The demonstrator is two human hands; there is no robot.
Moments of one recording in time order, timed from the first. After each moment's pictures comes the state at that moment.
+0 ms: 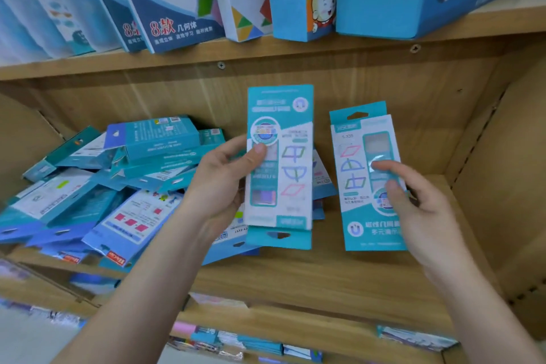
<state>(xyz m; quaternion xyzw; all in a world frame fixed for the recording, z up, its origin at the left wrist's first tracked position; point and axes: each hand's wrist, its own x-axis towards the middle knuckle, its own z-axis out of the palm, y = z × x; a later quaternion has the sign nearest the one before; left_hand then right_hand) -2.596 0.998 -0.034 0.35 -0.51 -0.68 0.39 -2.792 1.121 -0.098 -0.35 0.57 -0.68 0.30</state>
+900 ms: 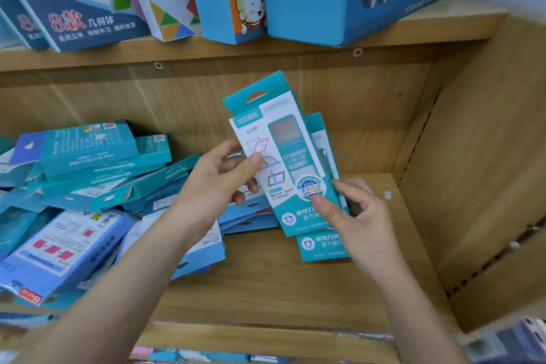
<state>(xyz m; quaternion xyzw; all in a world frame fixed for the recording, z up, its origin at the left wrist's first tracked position) -2.651 0.987 -0.057 0.33 -0.67 -0.58 0.33 -2.812 1.104 -0.126 -0.41 0.61 -0.65 0.21</state>
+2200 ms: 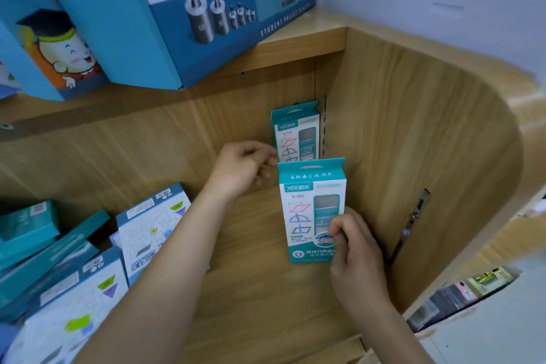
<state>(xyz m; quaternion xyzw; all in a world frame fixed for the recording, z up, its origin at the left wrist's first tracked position) -2.828 0.971 -0.072 0.30 -0.76 -0.53 0.21 -2.859 1.167 -0.171 -0.33 0.77 -0.54 0.01</state>
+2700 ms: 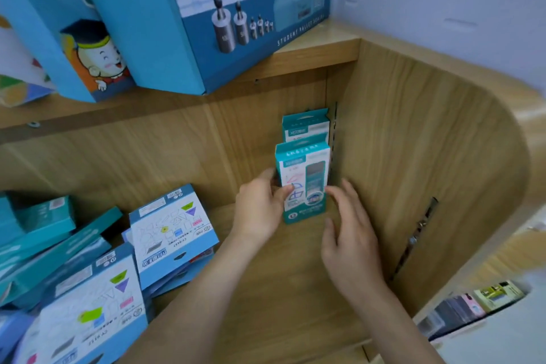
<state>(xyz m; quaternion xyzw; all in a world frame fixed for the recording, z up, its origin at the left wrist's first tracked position) -2.813 1.000 -0.111 0.31 -0.86 -0.30 0.26 -2.872 1.143 -0.157 -0.37 0.80 -0.47 -0.07</state>
